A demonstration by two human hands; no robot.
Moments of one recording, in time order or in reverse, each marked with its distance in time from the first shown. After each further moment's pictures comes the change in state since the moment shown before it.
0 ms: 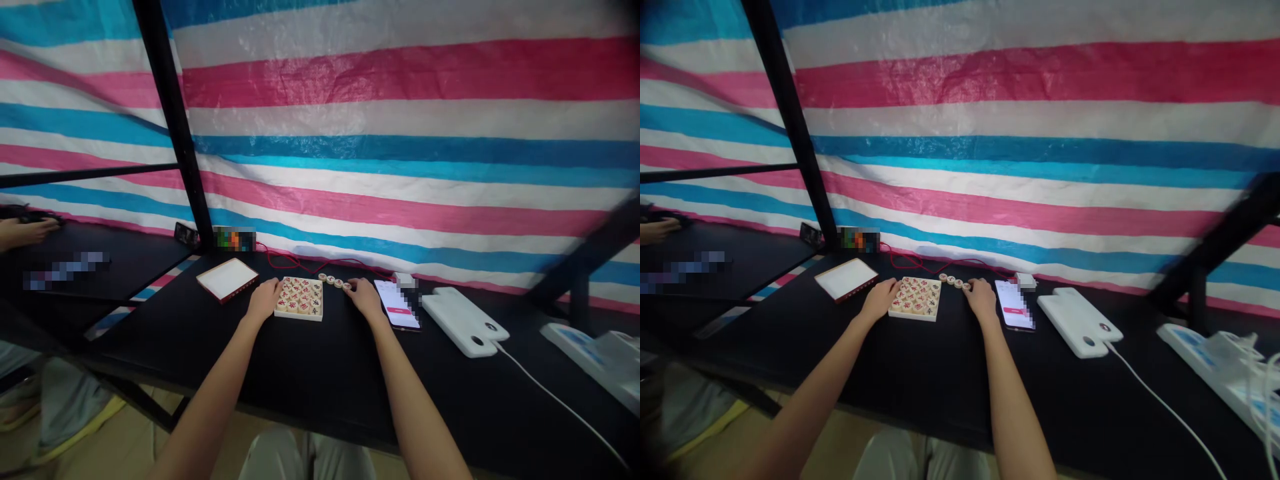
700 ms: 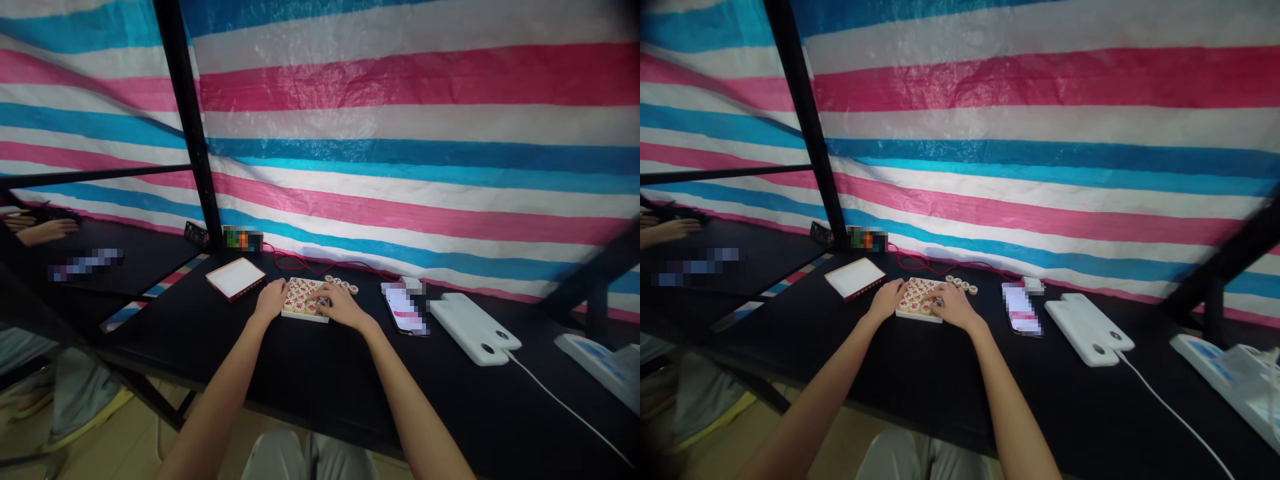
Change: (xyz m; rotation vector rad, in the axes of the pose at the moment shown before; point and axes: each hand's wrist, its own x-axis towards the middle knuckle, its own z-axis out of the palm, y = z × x) left_hand -0.001 0.000 0.000 0.007 0.010 0.000; right_hand -0.034 -0.073 -0.015 0.101 -0.239 -0.668
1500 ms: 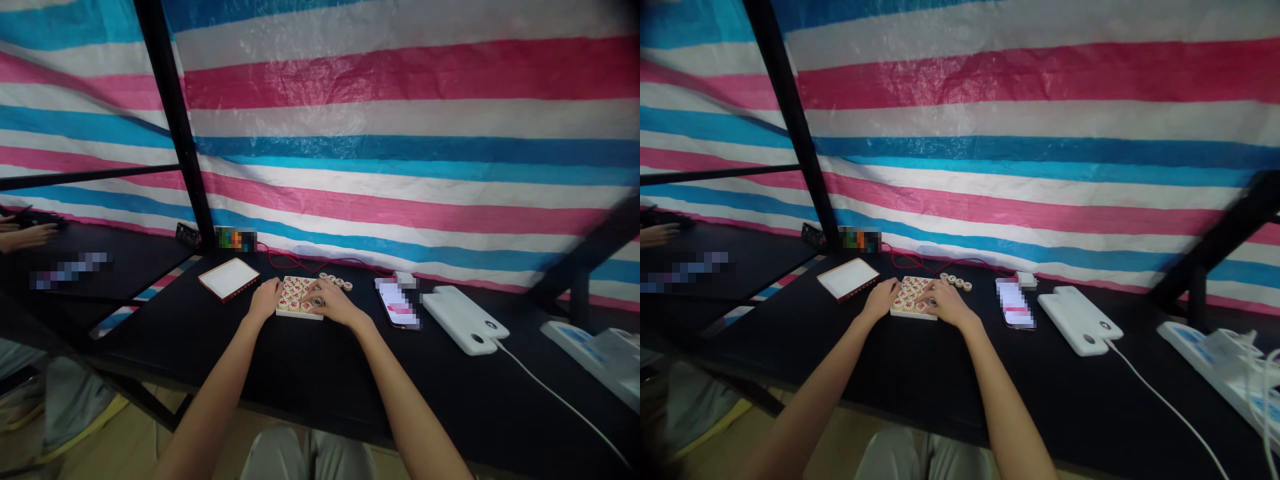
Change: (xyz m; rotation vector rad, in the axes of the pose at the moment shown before) left_hand -0.001 -0.001 -0.001 -0.017 0.001 0.022; right_hand 0.000 0.005 0.001 -0.016 -0.002 -0.134
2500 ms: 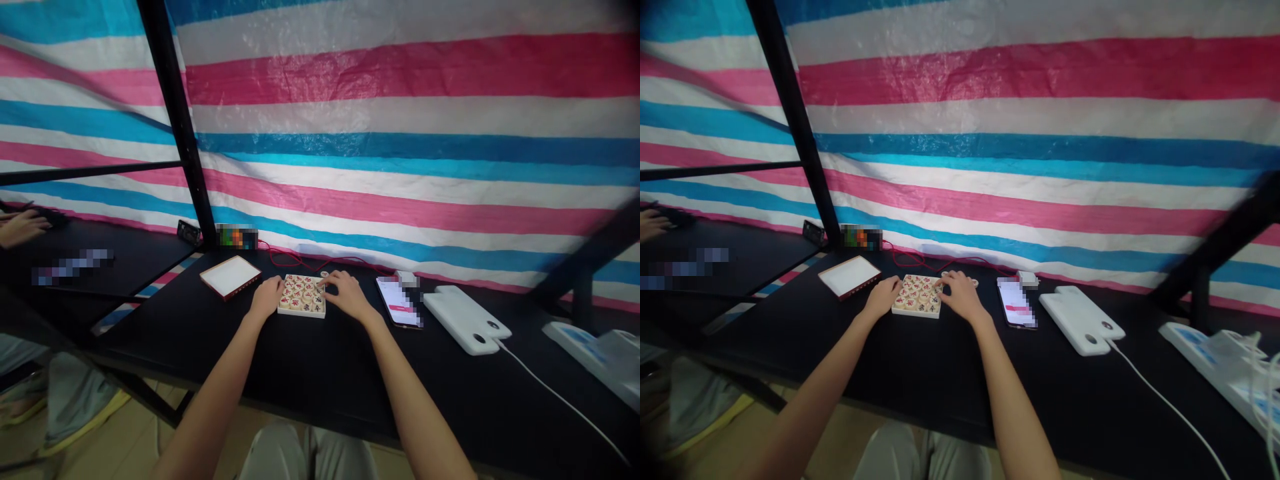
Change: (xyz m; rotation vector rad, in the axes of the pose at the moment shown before) left_hand 0.000 0.001 -0.002 0.000 -0.016 -0.016; right_hand -0.009 0.014 -0.010 -0.106 0.186 0.237
